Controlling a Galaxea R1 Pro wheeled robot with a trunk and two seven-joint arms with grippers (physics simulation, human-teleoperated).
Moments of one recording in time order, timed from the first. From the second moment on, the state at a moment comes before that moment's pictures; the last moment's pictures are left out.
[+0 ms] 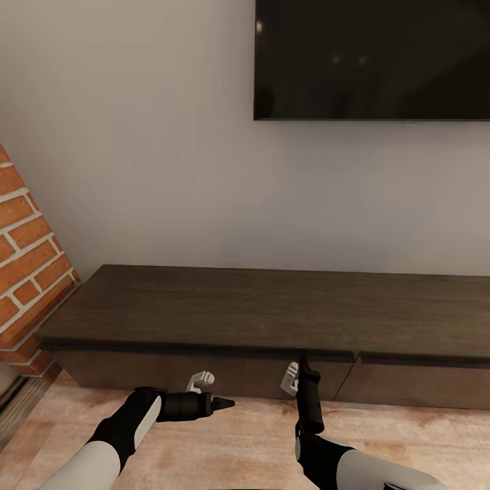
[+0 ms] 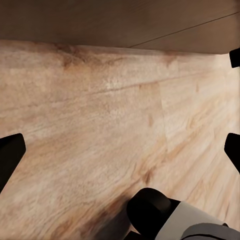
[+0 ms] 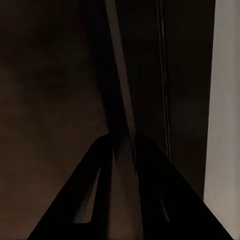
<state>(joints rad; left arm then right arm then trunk) -0.60 0.01 -0.06 -0.54 0.14 0.61 -0.84 -0.69 0.12 1.51 -0.11 -0.15 0.14 -1.02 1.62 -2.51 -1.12</state>
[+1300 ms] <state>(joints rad) -0.60 0.01 -0.06 -0.54 0.14 0.61 -0.84 -0.69 0.12 1.52 -0.11 -0.16 0.14 -1.02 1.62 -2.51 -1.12</state>
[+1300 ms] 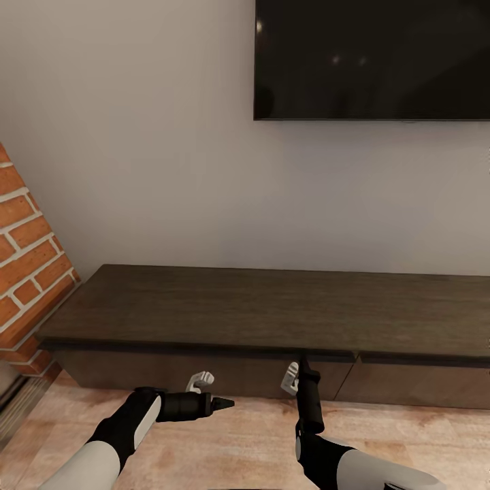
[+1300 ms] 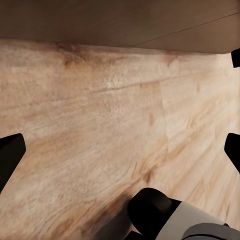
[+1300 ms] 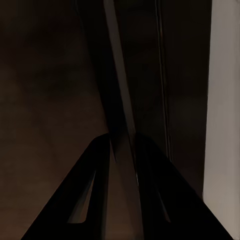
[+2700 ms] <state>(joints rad) -0.60 0.01 -0.06 -0.54 0.14 0.61 -0.84 -0.68 0.12 1.54 -0.11 -0.15 0.14 -1.04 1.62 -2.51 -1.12</state>
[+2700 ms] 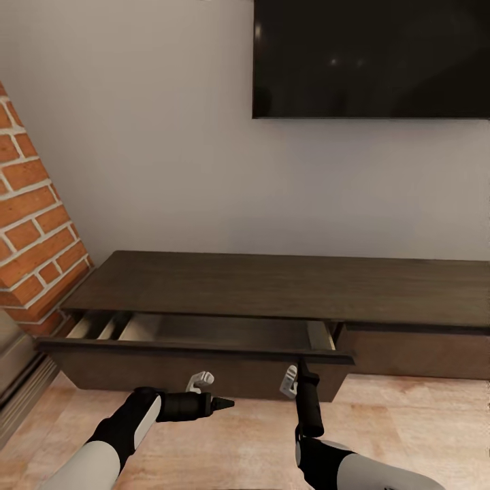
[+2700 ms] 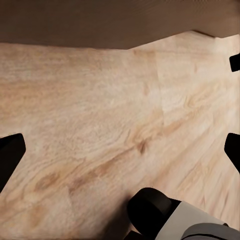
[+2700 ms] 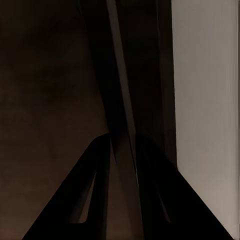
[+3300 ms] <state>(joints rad) -0.60 0.01 -0.06 -0.54 0.14 0.61 -0.84 -0.67 0.12 1.55 -0.11 -0.15 0.13 -1.05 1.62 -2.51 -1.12</state>
